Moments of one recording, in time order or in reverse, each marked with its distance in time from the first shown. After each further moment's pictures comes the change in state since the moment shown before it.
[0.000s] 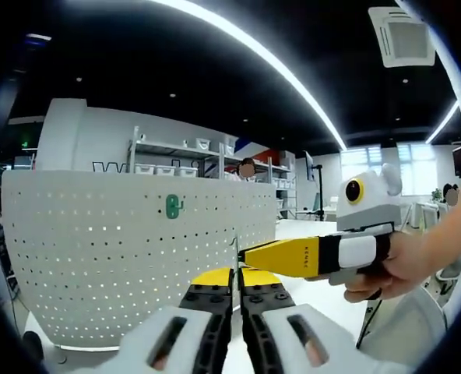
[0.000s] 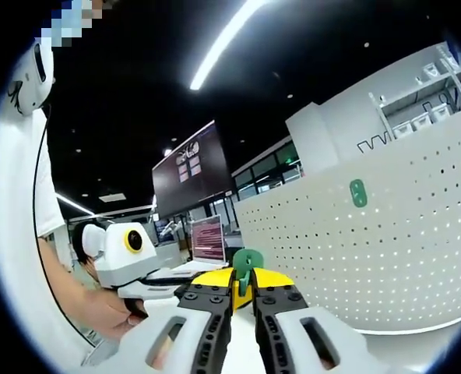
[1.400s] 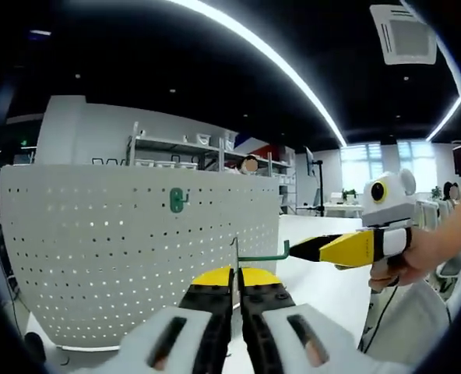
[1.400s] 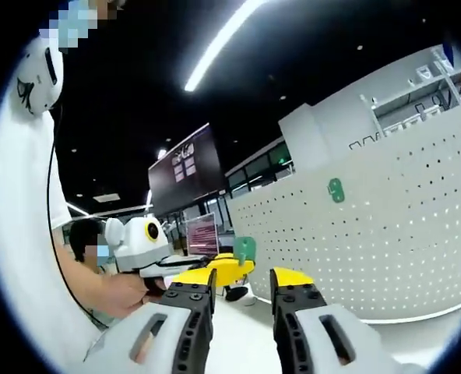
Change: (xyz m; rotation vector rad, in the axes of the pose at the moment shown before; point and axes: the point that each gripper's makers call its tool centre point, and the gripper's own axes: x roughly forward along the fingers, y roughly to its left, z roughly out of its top) left arm 0.003 0.012 -0.007 0.001 0.024 0.000; right arm -0.036 -0.006 0.000 -0.003 -0.004 -0.031
